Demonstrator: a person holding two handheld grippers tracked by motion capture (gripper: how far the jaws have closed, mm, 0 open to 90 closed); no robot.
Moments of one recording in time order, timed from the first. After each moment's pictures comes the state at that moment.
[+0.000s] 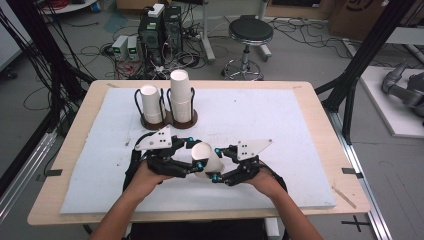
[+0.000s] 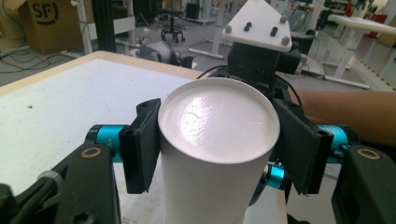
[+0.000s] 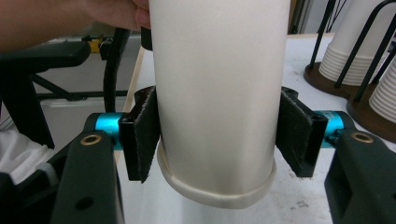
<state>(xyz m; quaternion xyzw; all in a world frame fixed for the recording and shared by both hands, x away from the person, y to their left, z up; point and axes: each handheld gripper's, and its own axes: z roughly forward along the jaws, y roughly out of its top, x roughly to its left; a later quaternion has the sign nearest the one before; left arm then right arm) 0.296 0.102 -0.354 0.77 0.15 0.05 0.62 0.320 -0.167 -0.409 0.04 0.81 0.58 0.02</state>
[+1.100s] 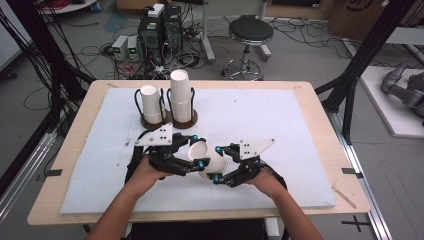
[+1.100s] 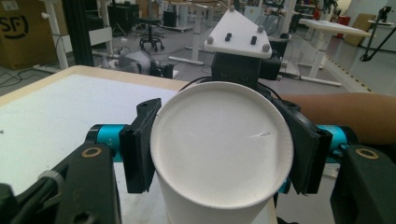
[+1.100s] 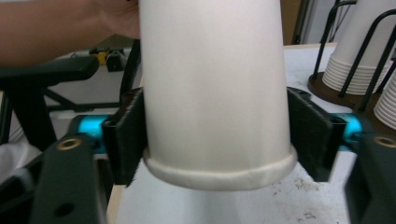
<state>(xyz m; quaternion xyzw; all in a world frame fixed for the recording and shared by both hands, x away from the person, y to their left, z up) 0.303 0.101 -0.351 0.76 0.11 0.03 0.64 0.320 -0.170 -0.406 0.04 0.80 0.60 0.01</state>
